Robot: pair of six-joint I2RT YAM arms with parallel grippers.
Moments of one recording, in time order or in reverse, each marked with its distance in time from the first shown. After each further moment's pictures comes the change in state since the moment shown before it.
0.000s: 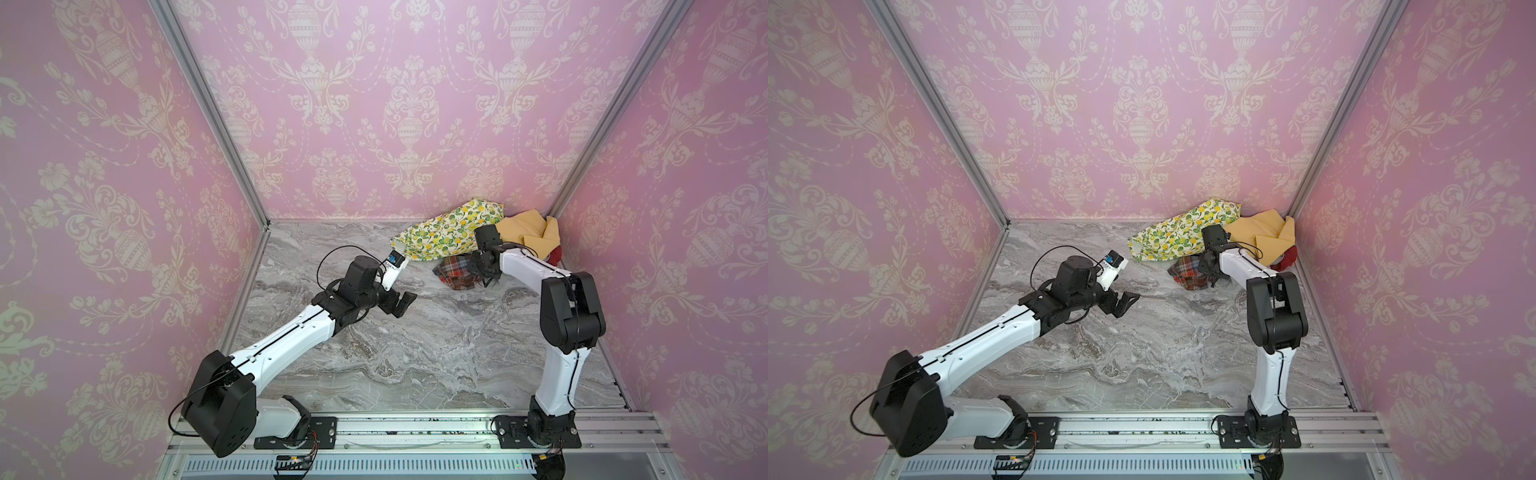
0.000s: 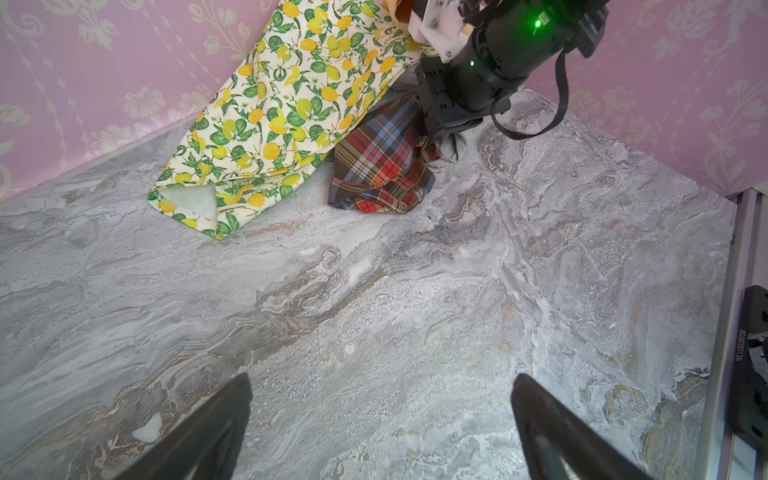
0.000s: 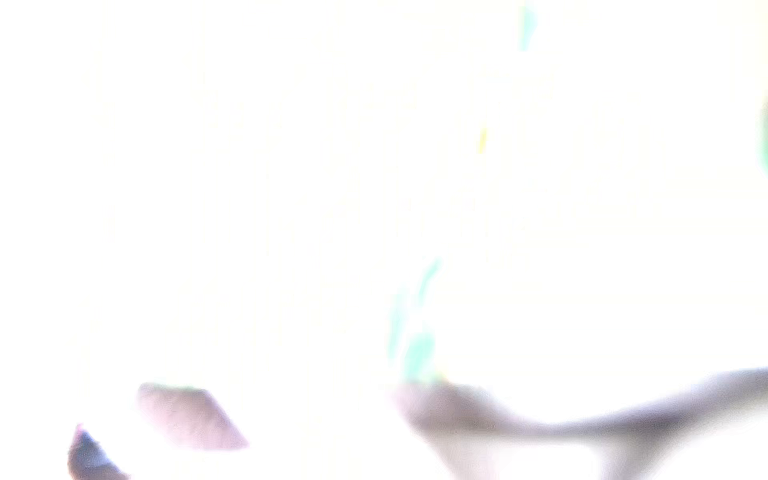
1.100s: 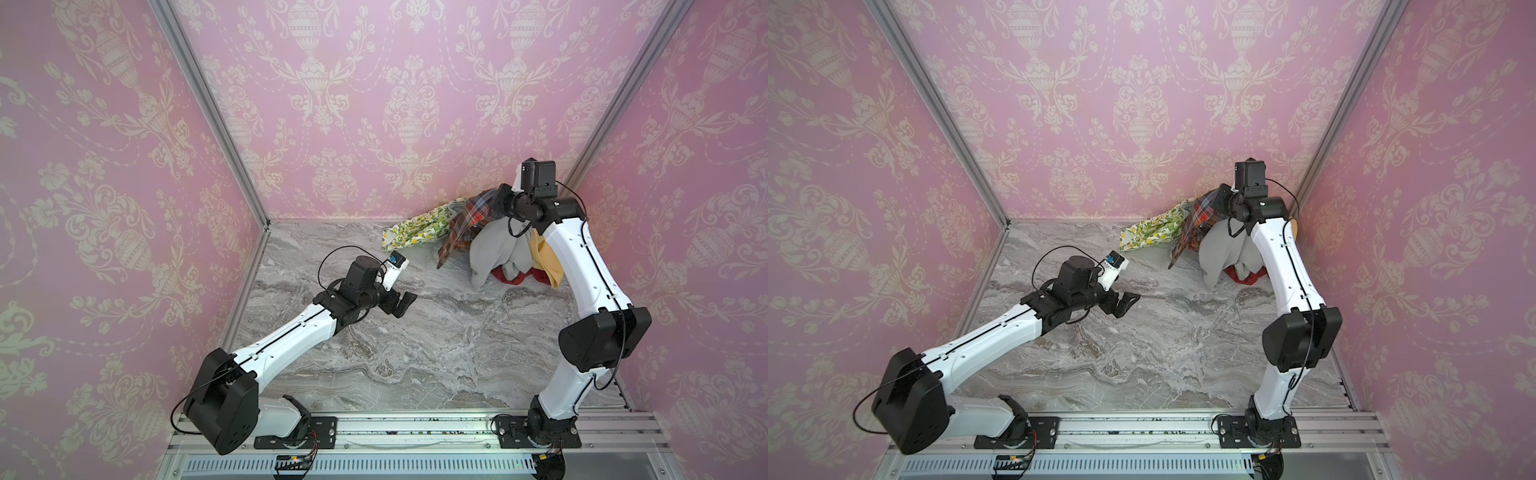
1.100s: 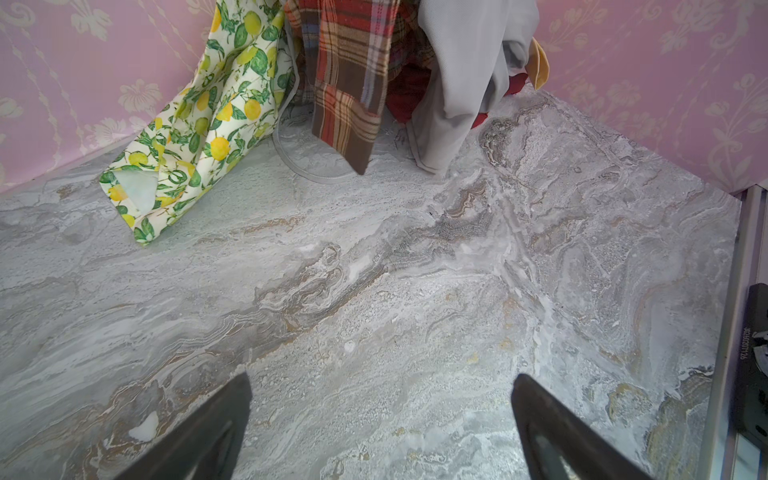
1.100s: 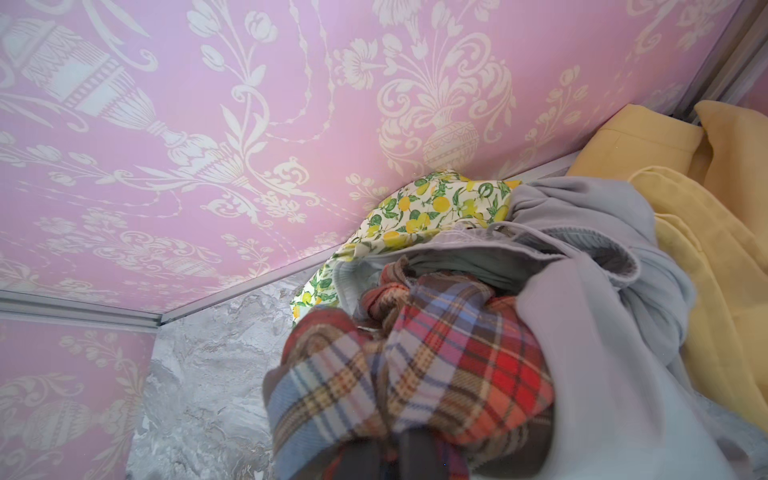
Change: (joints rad) left arm 0.000 0.013 0.000 0.002 0.000 0.000; right arm -0.074 -0.163 0.555 -0.217 -0.232 -0.005
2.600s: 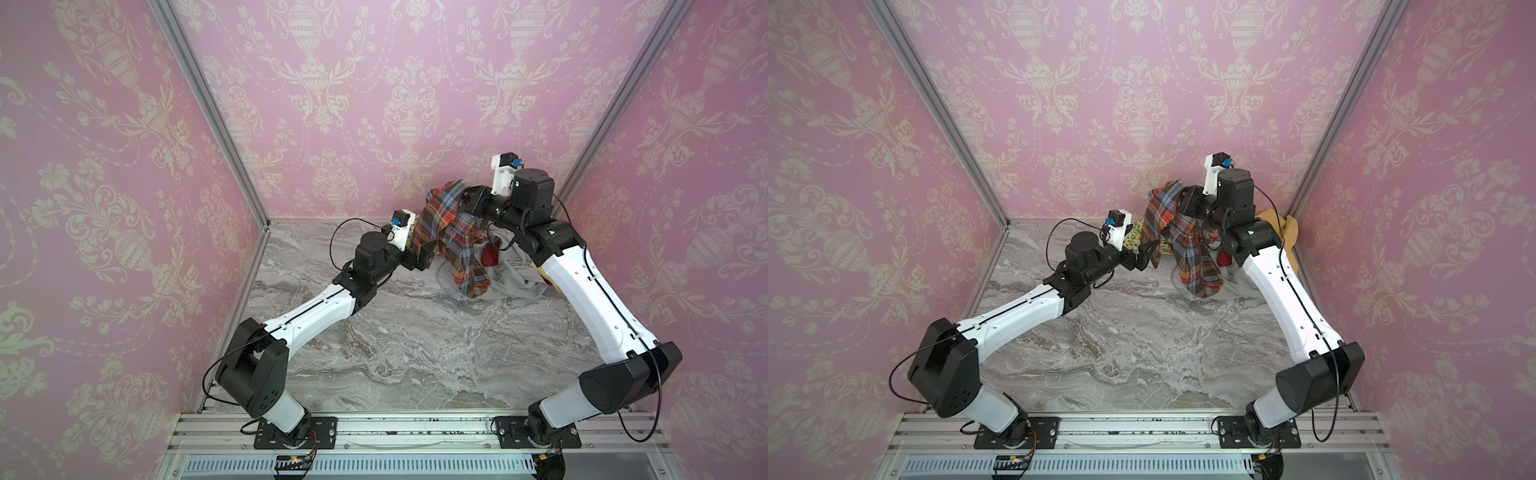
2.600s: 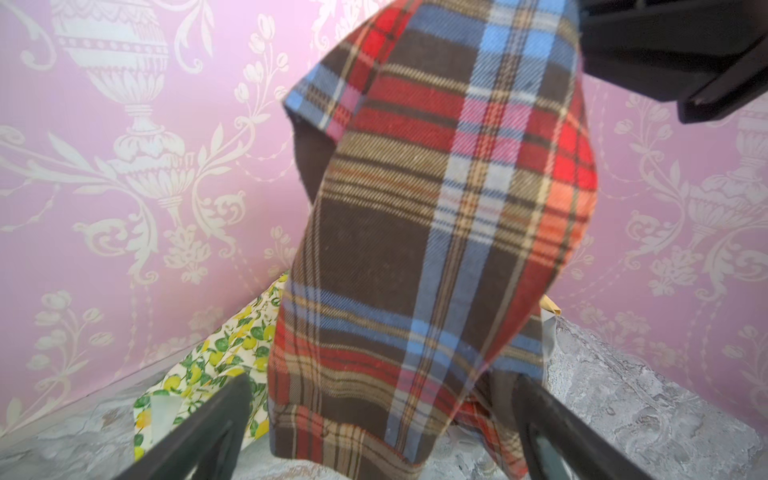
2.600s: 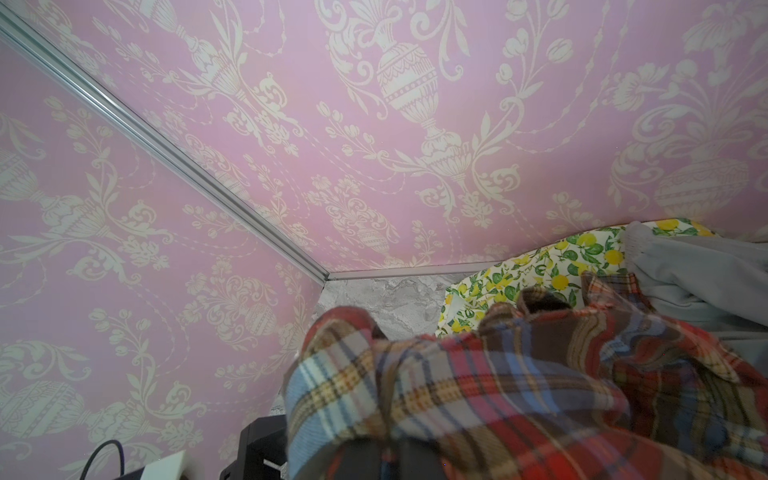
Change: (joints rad) left arm 0.000 0.247 0.216 0.566 -0.068 -0.120; right arm 0.219 -0.254 -0.289 0.355 -0.158 0.033
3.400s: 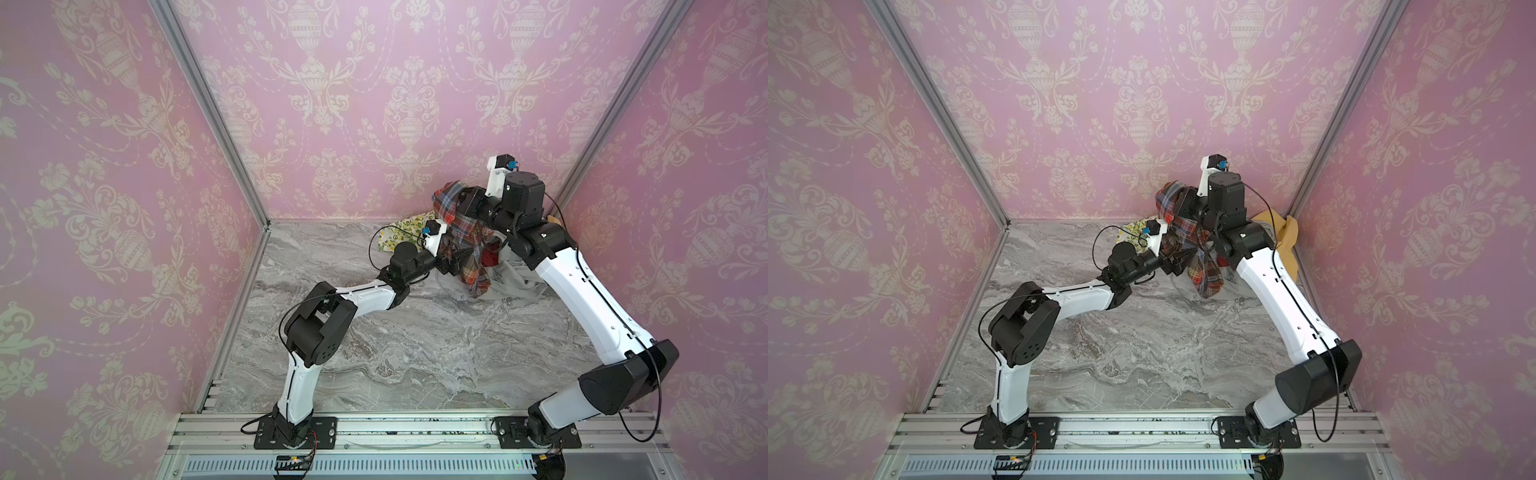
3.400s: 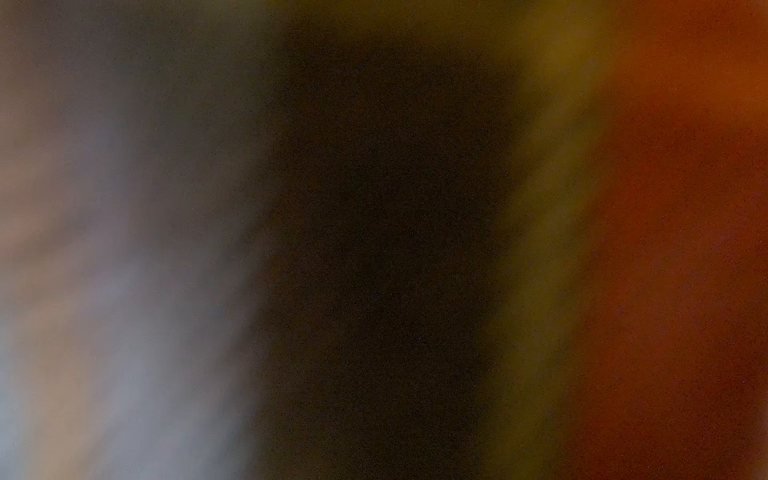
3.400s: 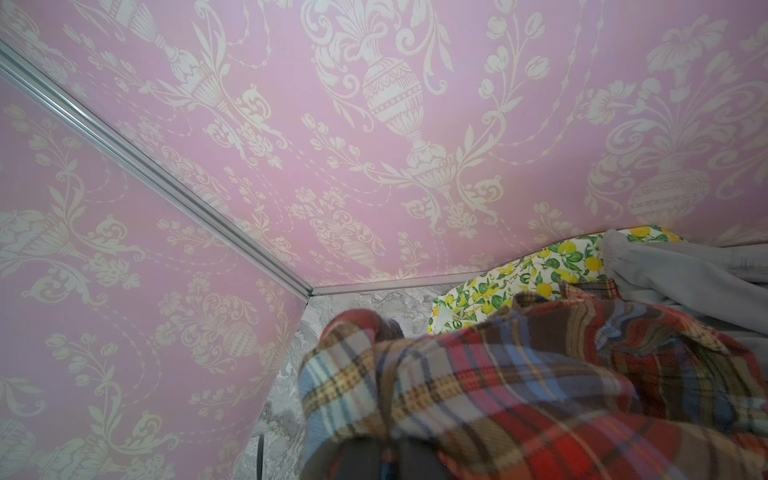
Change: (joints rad) left arm -0.085 0.446 0.171 0.487 0.175 -0.166; right arm 0.042 0.002 -0.020 0.035 0.129 0.003
